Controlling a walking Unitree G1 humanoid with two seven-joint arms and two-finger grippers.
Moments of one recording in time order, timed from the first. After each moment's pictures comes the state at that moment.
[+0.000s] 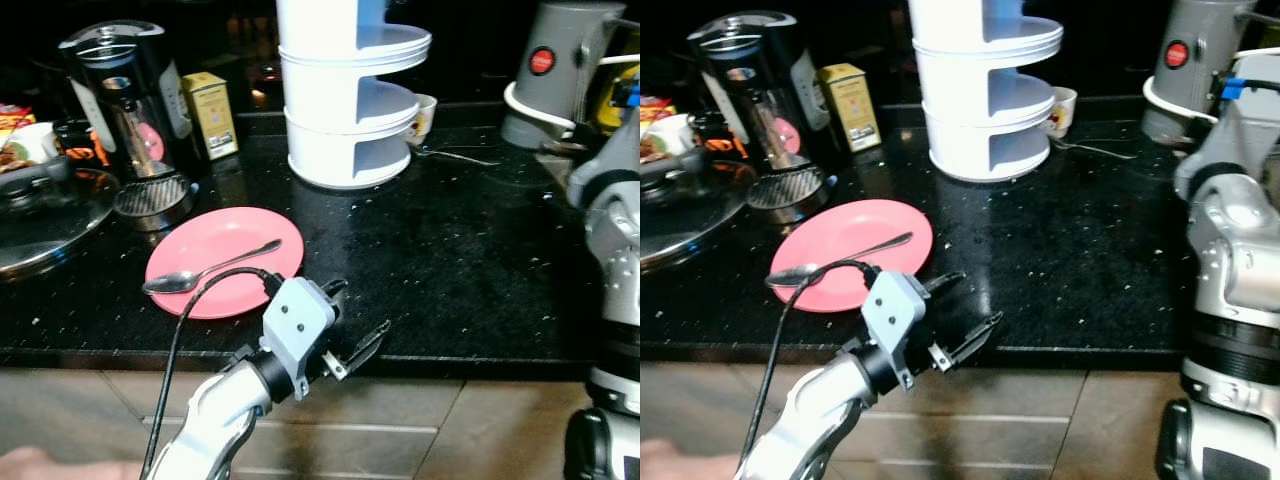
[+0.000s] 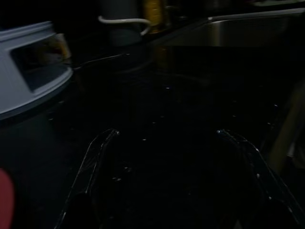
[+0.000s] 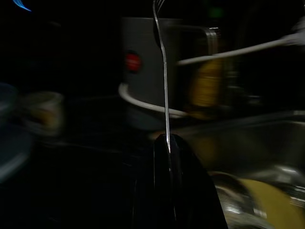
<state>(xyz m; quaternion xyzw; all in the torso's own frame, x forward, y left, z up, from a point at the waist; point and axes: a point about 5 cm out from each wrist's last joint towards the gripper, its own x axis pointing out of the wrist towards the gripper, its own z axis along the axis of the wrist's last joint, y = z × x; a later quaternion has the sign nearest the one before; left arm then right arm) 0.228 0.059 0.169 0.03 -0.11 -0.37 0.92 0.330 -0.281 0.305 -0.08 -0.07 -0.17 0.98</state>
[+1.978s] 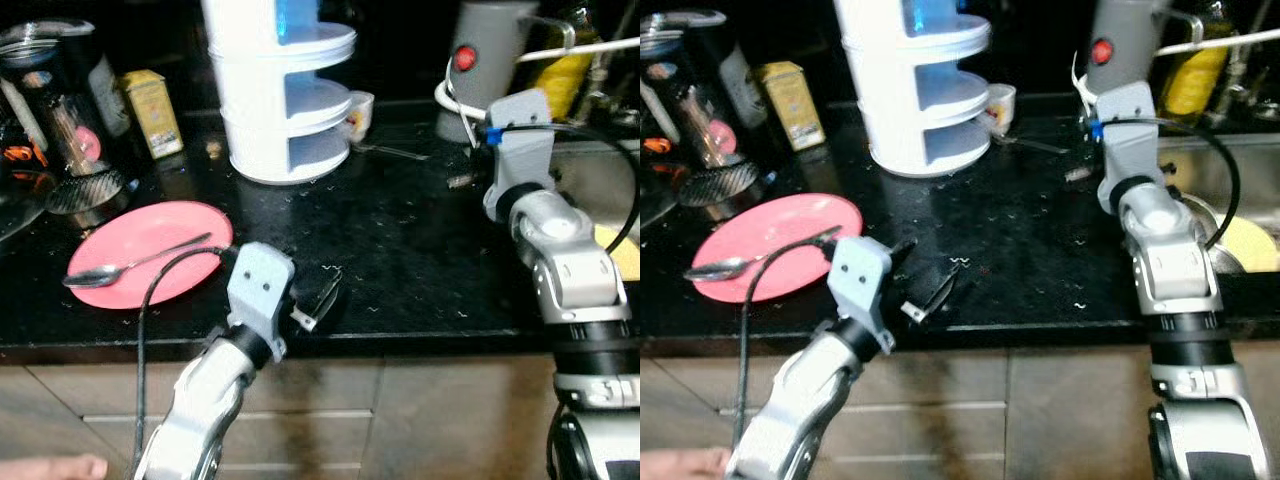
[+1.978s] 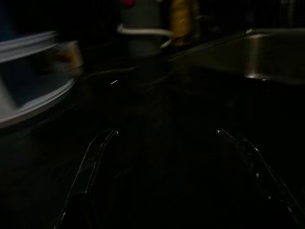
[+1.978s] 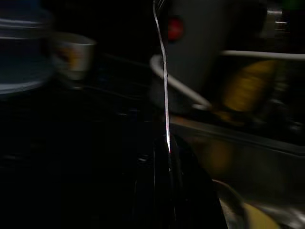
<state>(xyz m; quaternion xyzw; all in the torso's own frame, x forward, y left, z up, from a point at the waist) 0.249 0.073 0.180 0.01 -0.11 -0.27 0.96 0.357 -0.225 0.275 -0.19 -0.04 -0.01 0.98</state>
